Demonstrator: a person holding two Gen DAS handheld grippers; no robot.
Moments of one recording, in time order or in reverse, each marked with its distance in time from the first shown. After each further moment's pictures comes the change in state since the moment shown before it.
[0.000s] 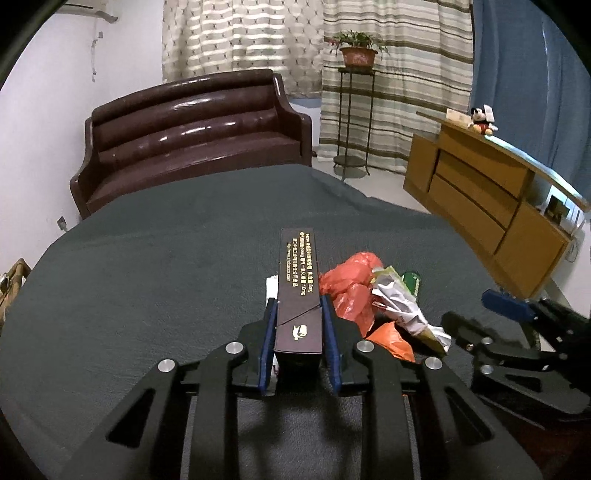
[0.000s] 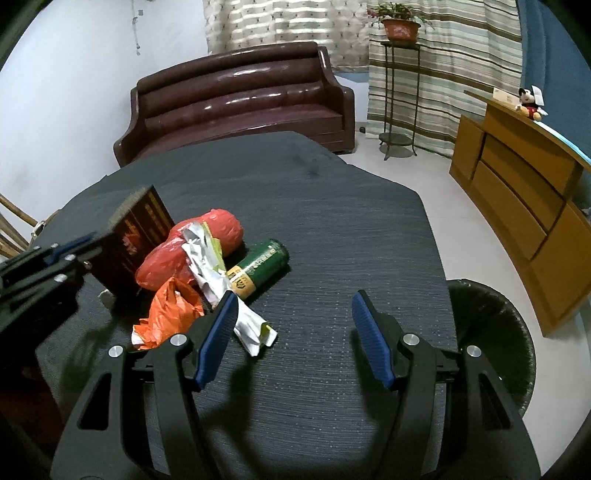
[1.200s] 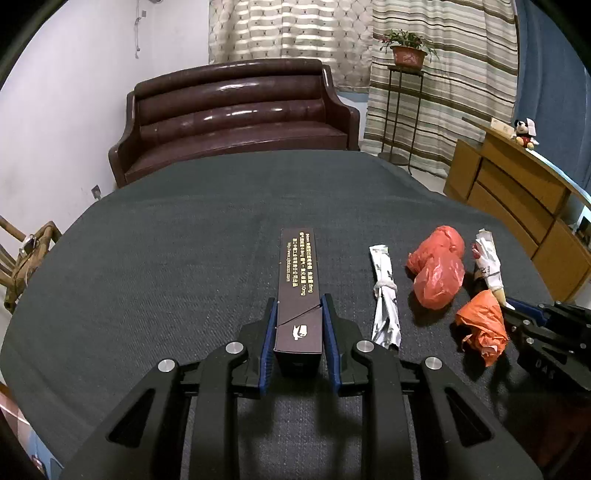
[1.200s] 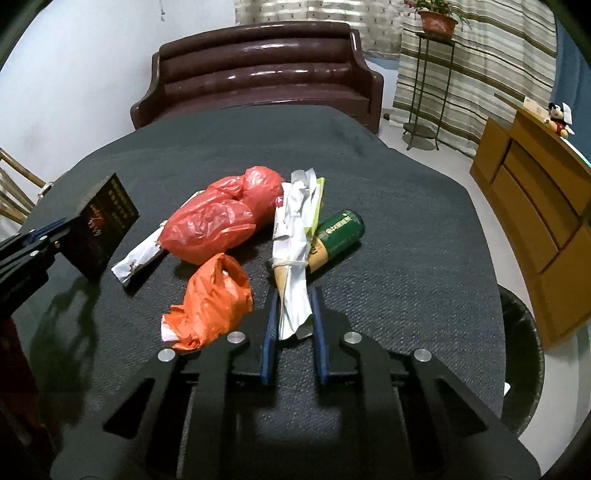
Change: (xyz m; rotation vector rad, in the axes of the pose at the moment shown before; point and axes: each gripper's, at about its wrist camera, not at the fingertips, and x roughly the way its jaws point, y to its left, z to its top) left arm -0.002 0.067 -0.019 -0.101 0.040 0.122; right arm 0.020 0.043 -0.006 -0.113 0.090 0.024
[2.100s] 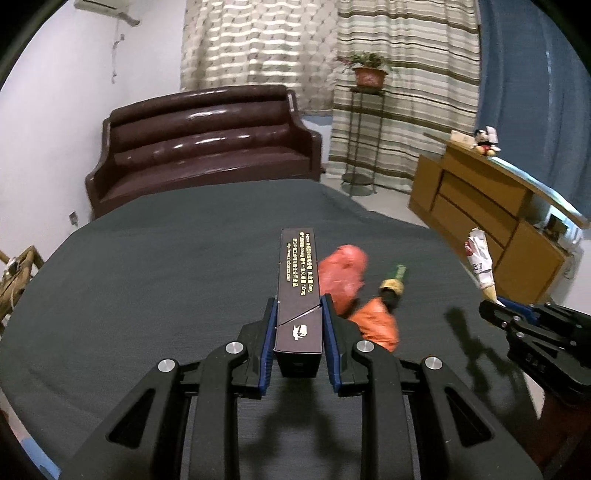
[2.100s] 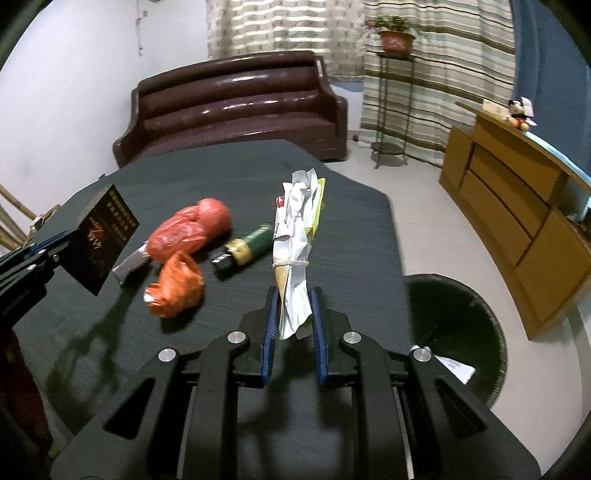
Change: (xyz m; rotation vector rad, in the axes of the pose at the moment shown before) left arm -0.046 -0.069 -0.004 0.057 -0.105 -0.119; right arm -0.079 -0.059 -0.033 0.106 -0.124 -0.084
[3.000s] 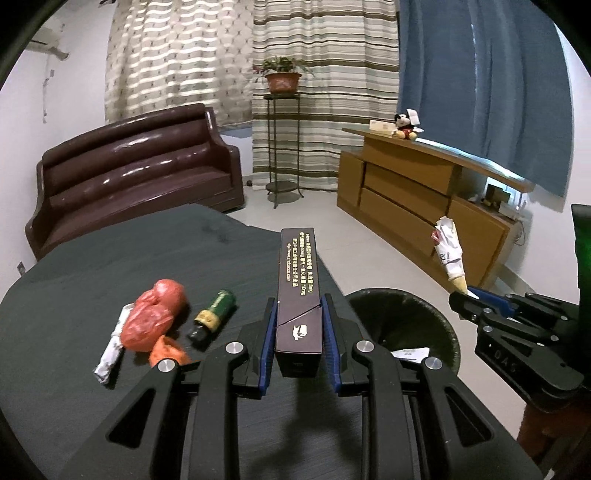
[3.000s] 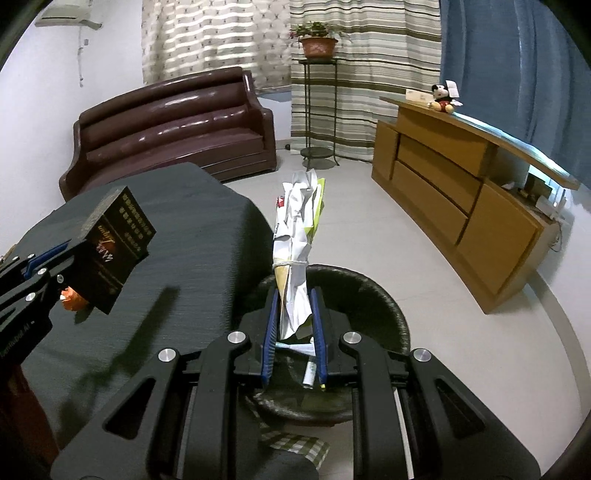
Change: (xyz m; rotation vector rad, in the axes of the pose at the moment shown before) left arm 0.018 -0.153 0.012 0.164 -0.039 -0.198; right arm -0.032 -0.111 -0.019 0.136 -0.050 -0.183
